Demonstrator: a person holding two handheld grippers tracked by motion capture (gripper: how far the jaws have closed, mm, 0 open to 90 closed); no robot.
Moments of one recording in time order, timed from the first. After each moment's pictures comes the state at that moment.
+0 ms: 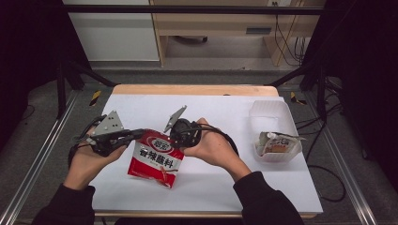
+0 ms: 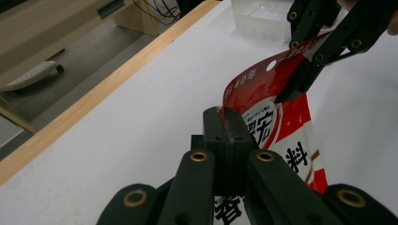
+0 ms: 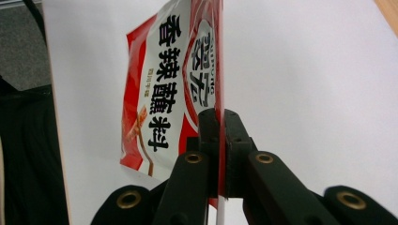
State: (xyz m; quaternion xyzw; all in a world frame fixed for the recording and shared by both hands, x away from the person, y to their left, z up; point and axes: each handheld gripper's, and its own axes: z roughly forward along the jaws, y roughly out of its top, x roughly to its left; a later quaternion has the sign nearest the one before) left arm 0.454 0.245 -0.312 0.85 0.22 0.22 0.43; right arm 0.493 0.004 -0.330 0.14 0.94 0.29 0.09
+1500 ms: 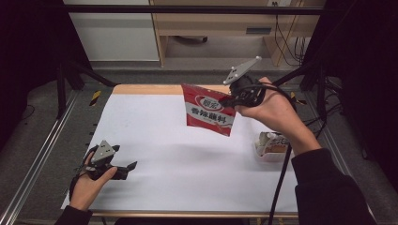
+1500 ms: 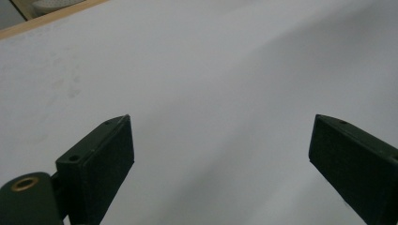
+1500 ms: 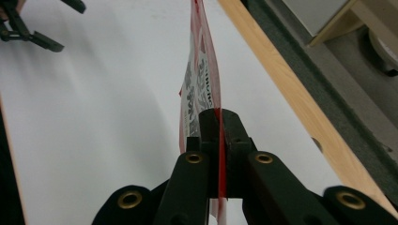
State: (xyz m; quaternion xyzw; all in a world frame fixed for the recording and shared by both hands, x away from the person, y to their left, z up) left arm 0.449 0.299 -0.444 0.81 0.36 0.23 0.40; right arm 0.527 -0.137 -0.223 0.20 0.90 0.33 0.18
